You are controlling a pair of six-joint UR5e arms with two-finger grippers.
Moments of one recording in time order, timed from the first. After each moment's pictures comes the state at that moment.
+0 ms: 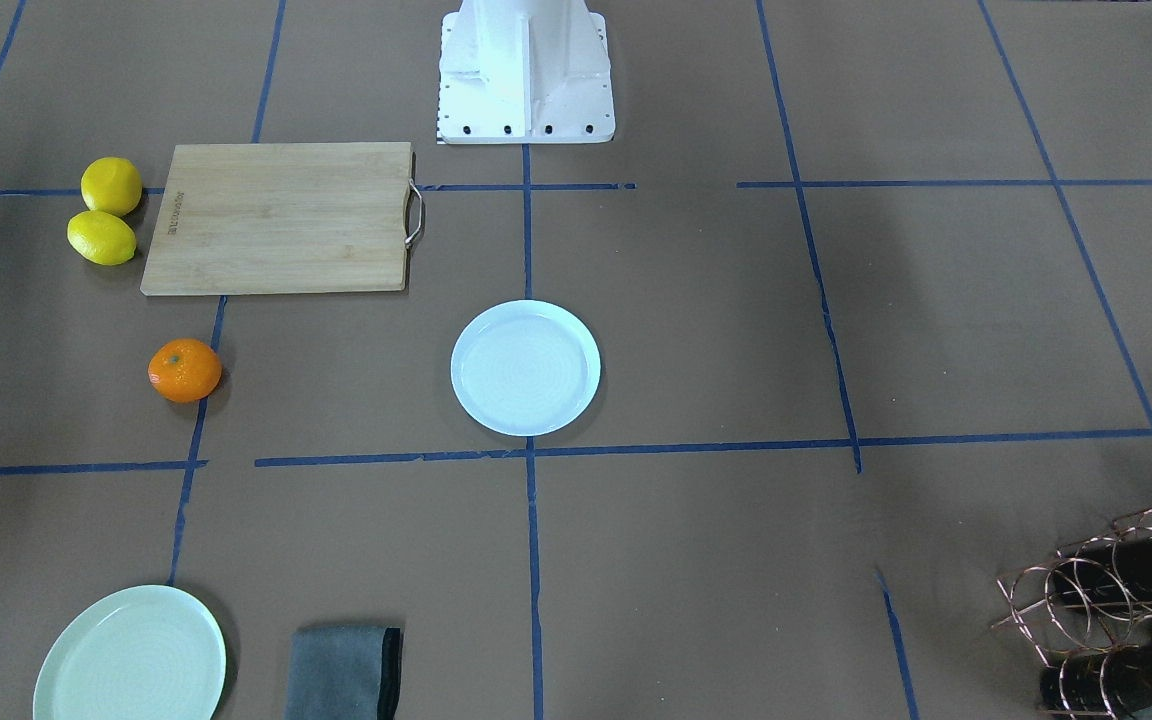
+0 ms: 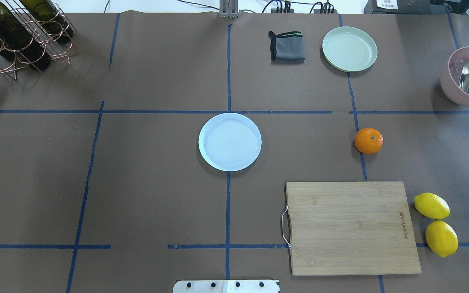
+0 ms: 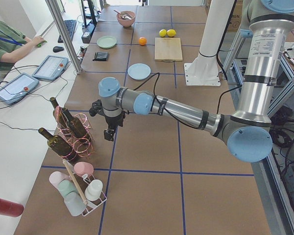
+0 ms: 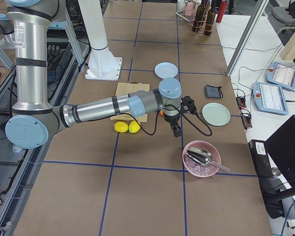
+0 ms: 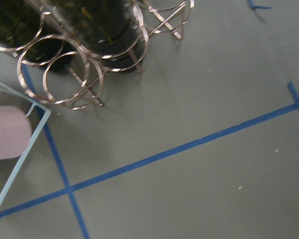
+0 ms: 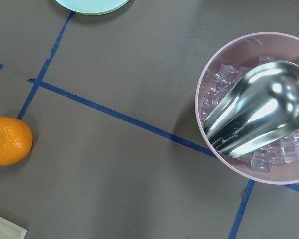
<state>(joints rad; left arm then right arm) -1.47 -1.64 -1.74 -1.49 -2.30 0.17 1.42 -1.61 1.86 -1.45 2.36 -0.01</state>
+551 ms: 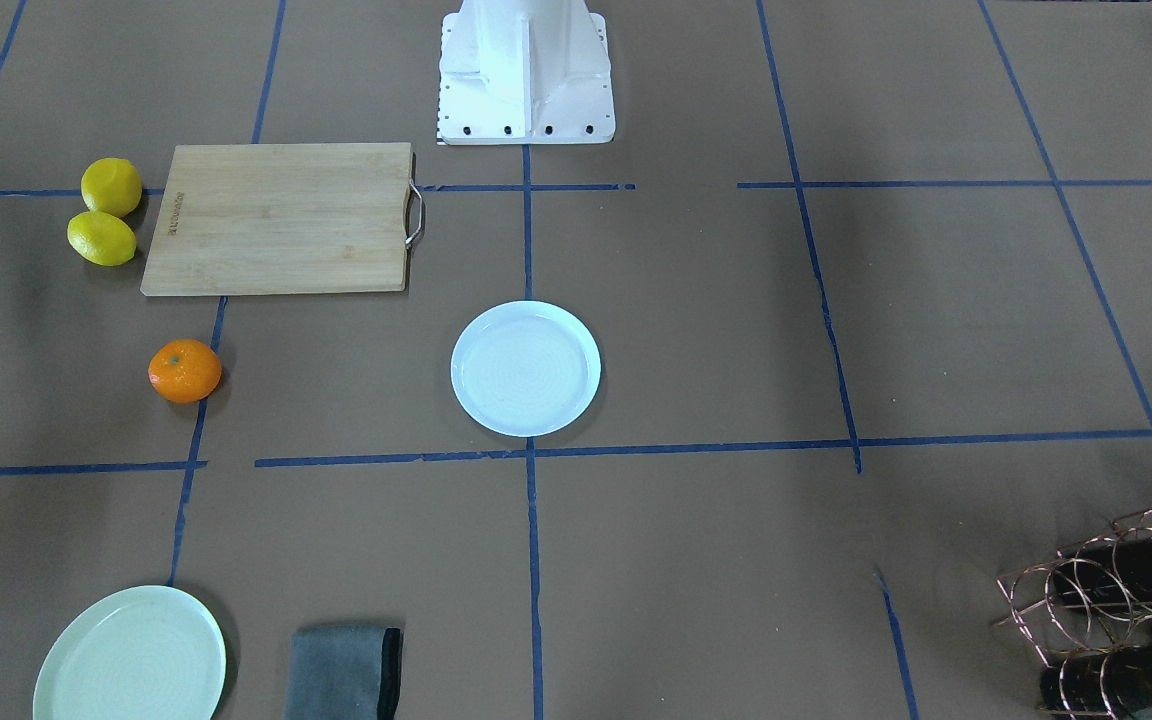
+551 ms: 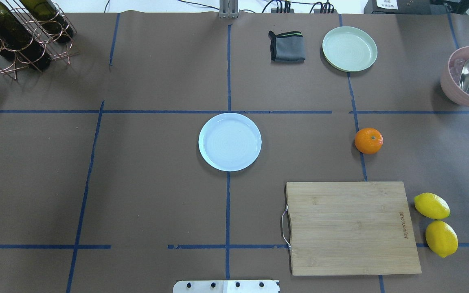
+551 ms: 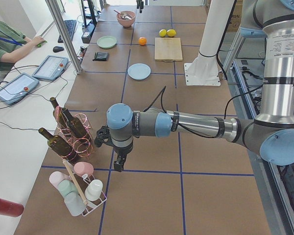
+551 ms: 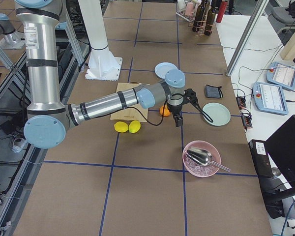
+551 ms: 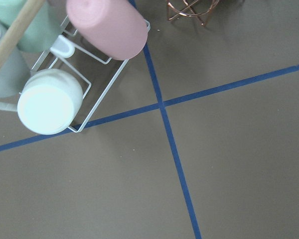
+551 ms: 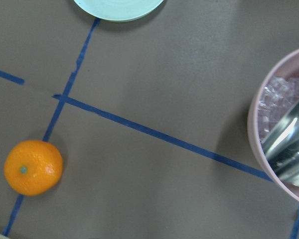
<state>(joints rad) -1.63 -1.55 -1.72 -1.47 -2.31 0.26 1.22 -1.51 1.86 -1.42 2.26 0.26</state>
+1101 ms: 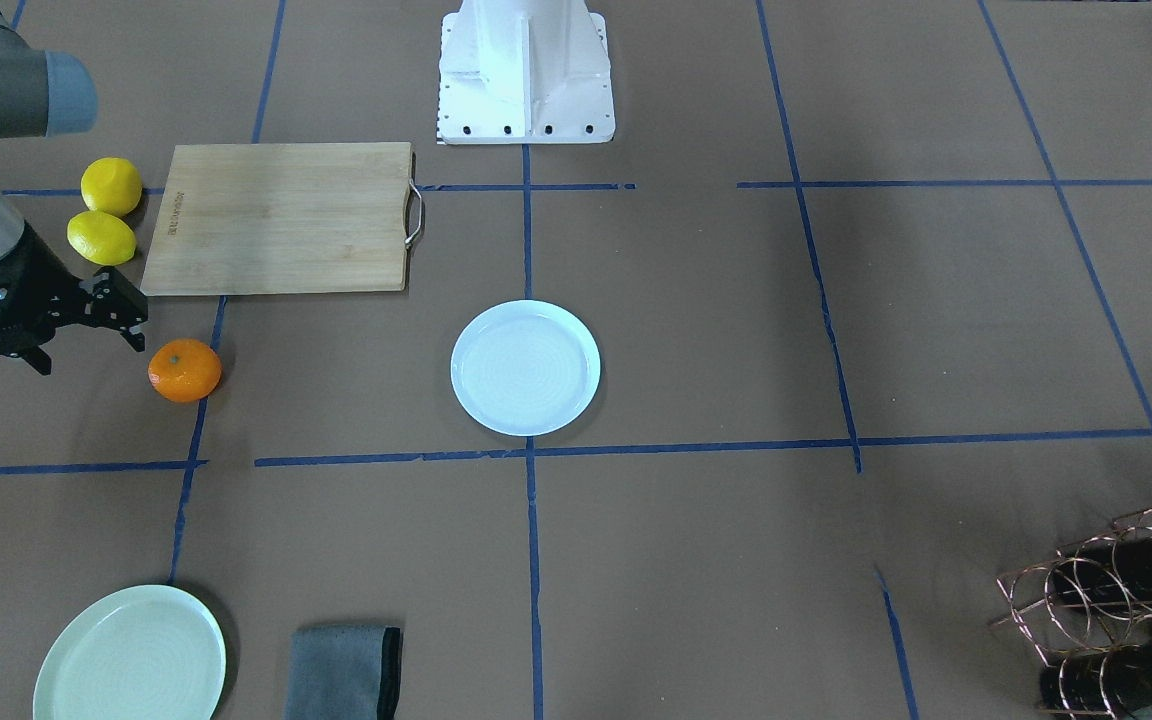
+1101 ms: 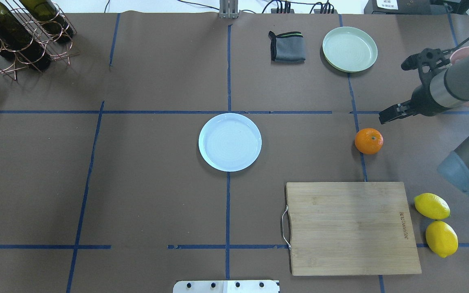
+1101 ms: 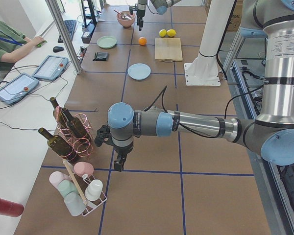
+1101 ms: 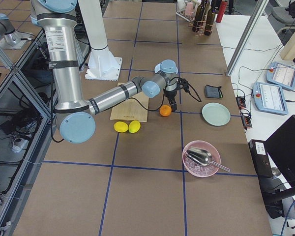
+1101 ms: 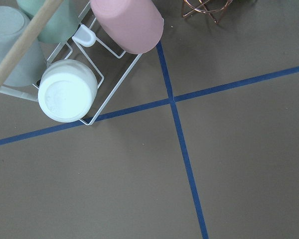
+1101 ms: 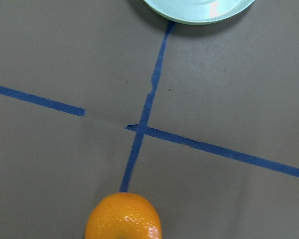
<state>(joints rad) -1.64 -1.55 -1.73 -1.47 -2.31 0.26 0.92 -1.44 1.84 -1.28 2.03 0.64</state>
